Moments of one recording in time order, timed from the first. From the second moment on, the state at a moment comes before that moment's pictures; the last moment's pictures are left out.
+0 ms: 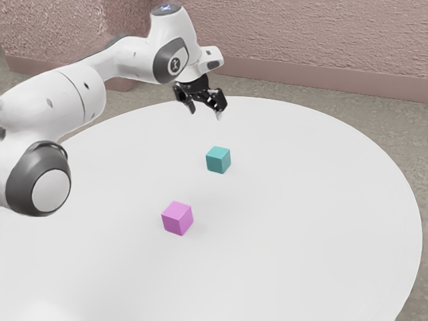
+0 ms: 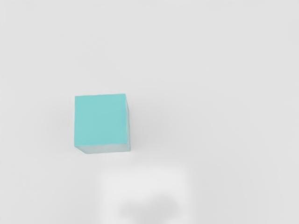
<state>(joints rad) -0.08 0.70 0.03 -1.00 -0.03 1.98 0.01</state>
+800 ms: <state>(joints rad) 0.00 1.19 0.01 -0.56 -0.06 2.06 0.01</state>
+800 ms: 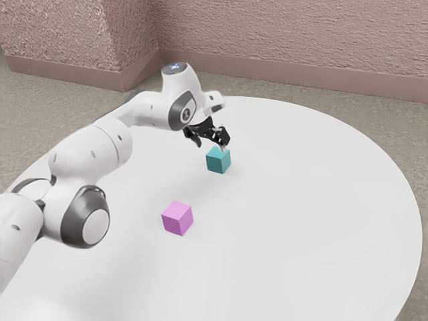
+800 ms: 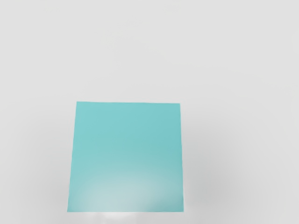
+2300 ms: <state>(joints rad) 0.01 1.31 -0.02 -0.54 -0.07 2.27 0.07</state>
